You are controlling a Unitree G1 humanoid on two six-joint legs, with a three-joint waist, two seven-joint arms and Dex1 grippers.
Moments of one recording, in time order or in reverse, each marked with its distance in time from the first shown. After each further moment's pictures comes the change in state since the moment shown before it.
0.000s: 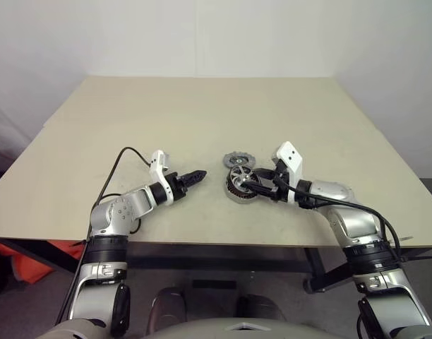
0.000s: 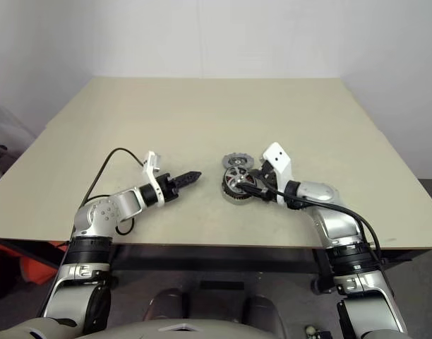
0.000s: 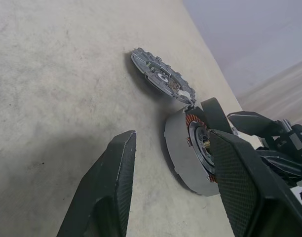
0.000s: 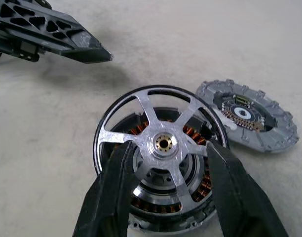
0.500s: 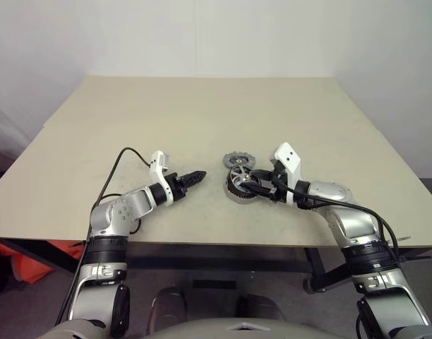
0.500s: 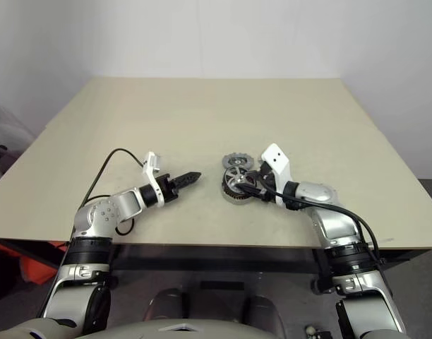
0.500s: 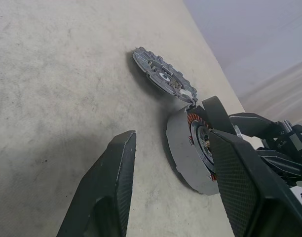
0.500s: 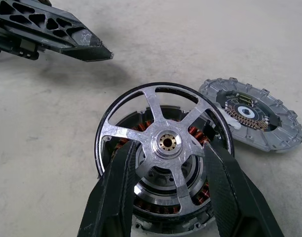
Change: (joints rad) left arm 0.004 0.001 -0.003 0.000 0.003 -0.005 0.000; right arm 0.000 0.008 0.004 0.001 -0.009 -0.001 -0.001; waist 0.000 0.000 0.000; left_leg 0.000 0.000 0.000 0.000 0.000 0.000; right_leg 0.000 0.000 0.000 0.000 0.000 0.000
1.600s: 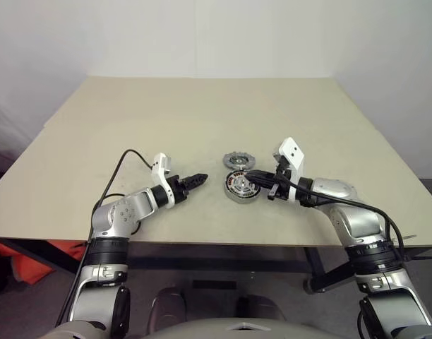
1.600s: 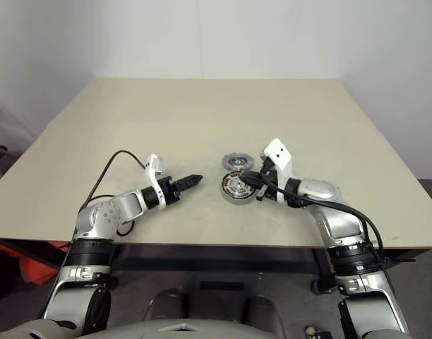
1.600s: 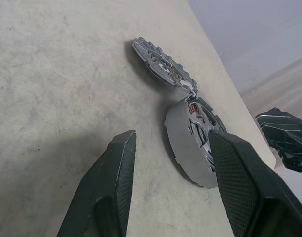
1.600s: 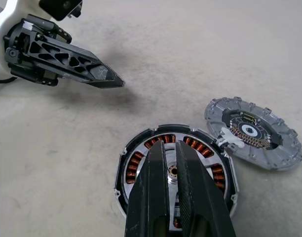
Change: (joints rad) left arm 0.010 -0.003 -0.019 0.000 0.005 -0.001 0.000; right arm 0.001 -0.021 -0.019 -0.070 0.063 0.046 0.014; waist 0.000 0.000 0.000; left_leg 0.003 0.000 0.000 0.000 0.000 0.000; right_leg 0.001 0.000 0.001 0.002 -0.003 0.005
